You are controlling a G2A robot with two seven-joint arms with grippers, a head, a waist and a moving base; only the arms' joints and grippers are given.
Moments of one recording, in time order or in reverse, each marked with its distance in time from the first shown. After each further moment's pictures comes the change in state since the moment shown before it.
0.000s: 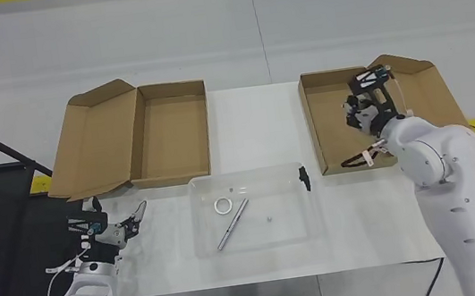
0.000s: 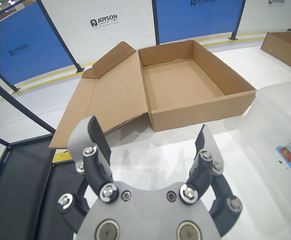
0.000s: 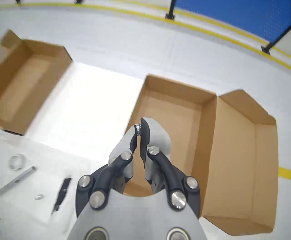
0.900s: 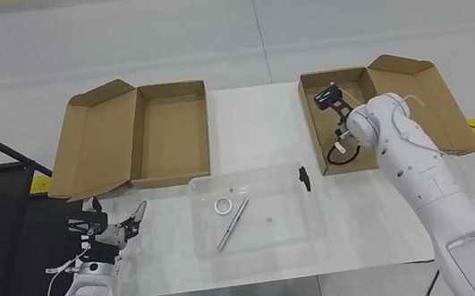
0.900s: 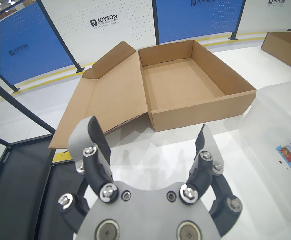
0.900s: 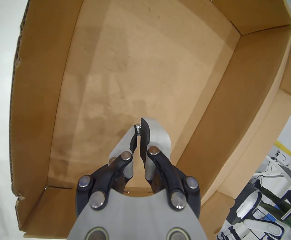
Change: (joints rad) left arm 0.000 0.000 0.000 0.000 0.000 0.000 0.000; right arm 0.446 -0.121 -0.404 0.727 -0.134 -0.050 0.170
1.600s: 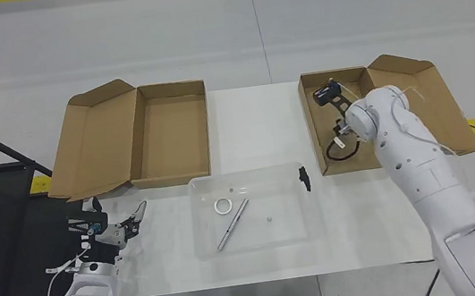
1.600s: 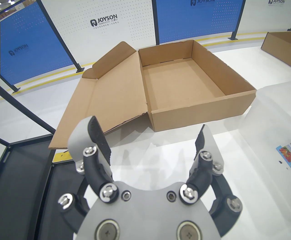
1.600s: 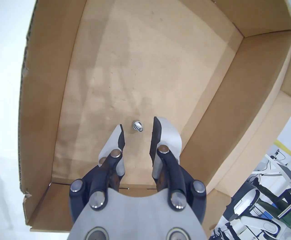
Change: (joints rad) left arm 0.000 0.000 0.000 0.000 0.000 0.000 0.000; right arm 0.024 -0.006 0.025 -0.027 0.003 -0.009 0.040
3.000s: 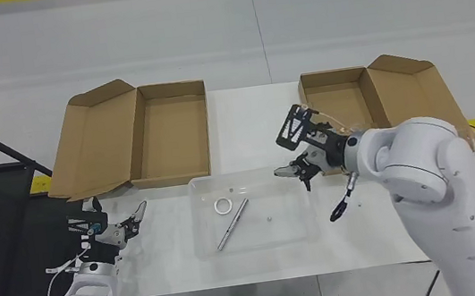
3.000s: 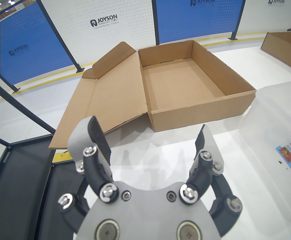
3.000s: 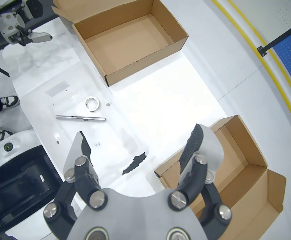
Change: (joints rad) left arm 0.000 0.000 0.000 0.000 0.000 0.000 0.000; right arm -0.423 0.093 0.217 -1.048 0.397 -0.300 0.151
